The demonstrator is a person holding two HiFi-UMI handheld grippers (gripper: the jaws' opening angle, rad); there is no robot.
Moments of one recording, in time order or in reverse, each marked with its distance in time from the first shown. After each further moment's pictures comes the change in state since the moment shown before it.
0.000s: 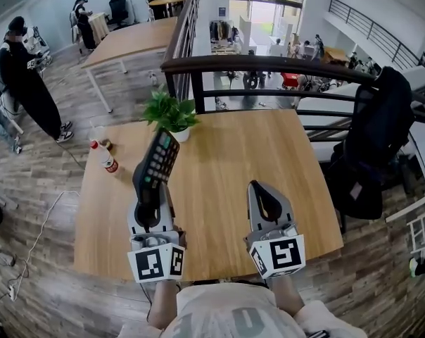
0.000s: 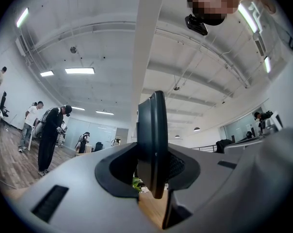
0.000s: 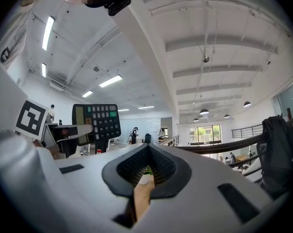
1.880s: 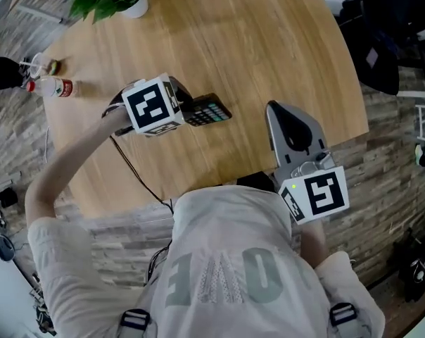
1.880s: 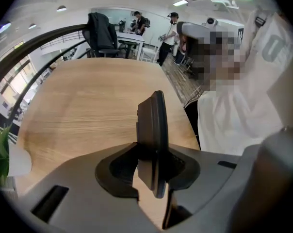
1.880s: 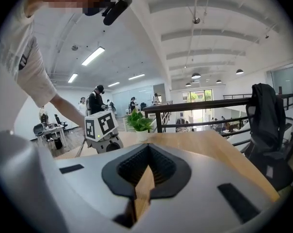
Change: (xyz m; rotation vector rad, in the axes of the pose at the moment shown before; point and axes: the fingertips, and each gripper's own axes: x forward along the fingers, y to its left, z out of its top) left arm -0.055 -0.076 -0.296 0.633 1.404 -1.562; right arm -0.040 -0.006 -0.117 0.177 0.417 -0.031
